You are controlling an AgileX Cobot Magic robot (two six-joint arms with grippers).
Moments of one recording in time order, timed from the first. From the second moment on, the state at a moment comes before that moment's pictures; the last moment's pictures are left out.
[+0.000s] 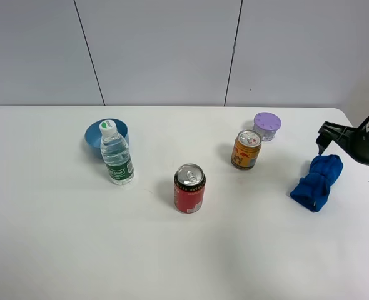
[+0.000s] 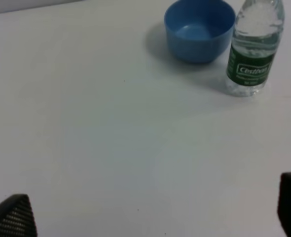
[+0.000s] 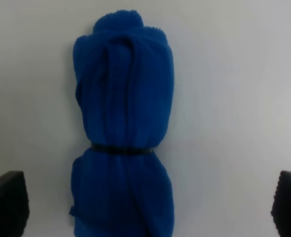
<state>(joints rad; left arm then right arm) 0.05 -0.01 -0.50 -0.07 1.05 0.14 -0.02 1.53 -0.85 -0.29 0.63 0.88</state>
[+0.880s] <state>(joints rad) 0.05 -0.01 -0.50 -0.07 1.05 0.14 -0.02 1.81 -0.85 -0.23 0.37 0.88</state>
